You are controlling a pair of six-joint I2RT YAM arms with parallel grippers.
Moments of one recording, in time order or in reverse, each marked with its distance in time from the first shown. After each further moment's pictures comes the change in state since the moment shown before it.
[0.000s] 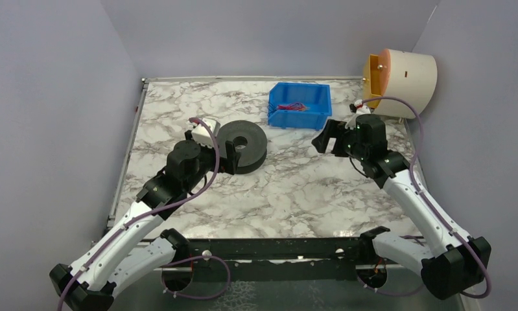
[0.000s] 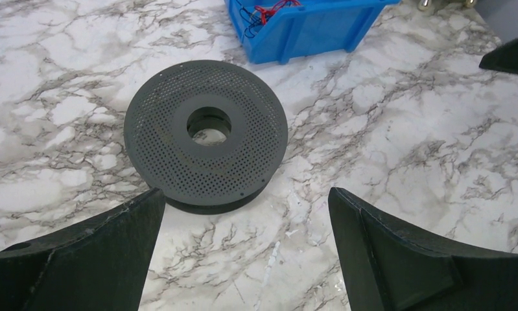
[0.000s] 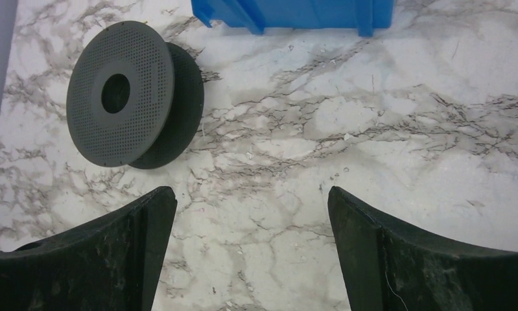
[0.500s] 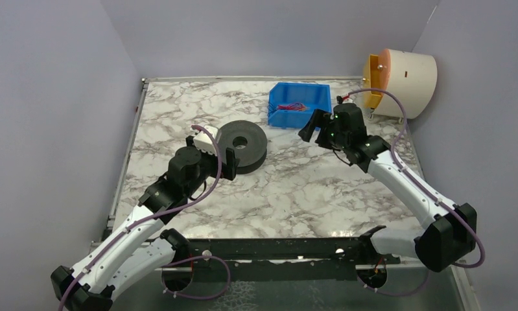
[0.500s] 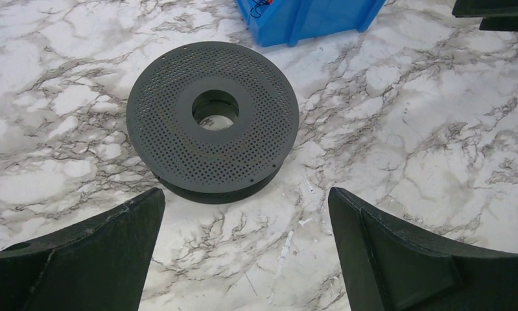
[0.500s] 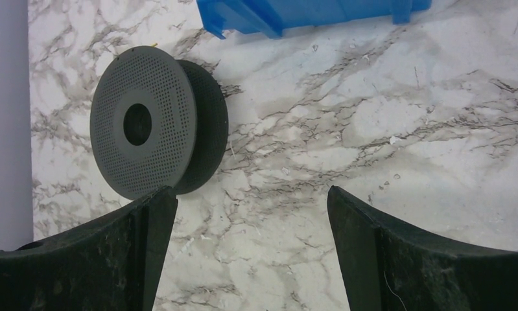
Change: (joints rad) left arm 0.000 -0.055 -0.109 0.035 0.001 0.036; right arm 0.103 0.204 0.133 0.006 0.108 0.211
